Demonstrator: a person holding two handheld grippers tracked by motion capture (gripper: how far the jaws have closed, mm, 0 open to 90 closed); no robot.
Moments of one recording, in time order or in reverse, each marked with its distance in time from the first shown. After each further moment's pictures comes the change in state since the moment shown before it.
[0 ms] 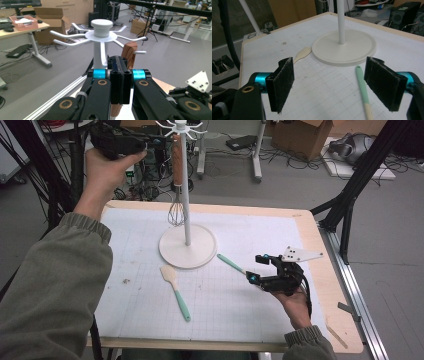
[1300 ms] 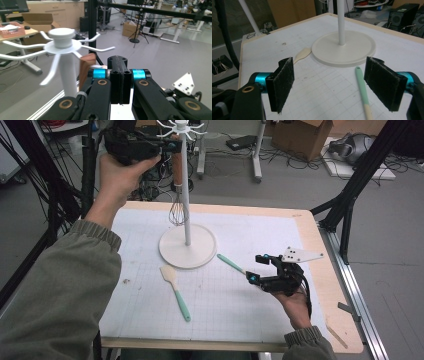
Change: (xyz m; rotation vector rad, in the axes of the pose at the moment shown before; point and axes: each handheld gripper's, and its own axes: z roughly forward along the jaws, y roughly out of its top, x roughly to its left) left arm -0.032 0.002 0.016 -0.036 -0.059 0.019; right arm 0.002 0.001 -0.001 -0.004 -0.007 -0.007
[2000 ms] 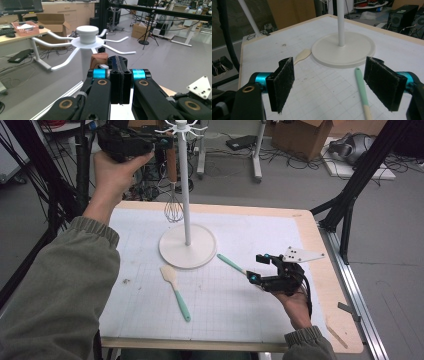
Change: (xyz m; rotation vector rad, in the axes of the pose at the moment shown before) left arm 0.014 -0.002 -0.008 -0.005 0.071 -0.011; right arm -0.001 0.000 -0.001 -0.012 -0.001 -0.002
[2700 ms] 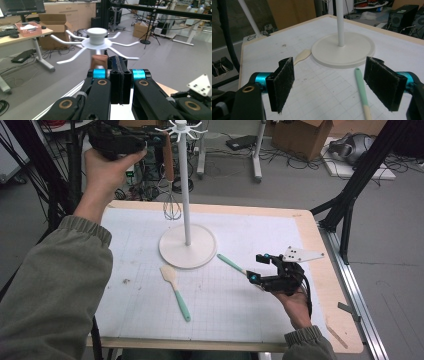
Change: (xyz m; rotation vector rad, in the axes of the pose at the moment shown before) left arm 0.003 0.004 -0.014 0.005 0.005 0.016; right arm -0.001 0.000 0.000 0.004 0.003 0.005
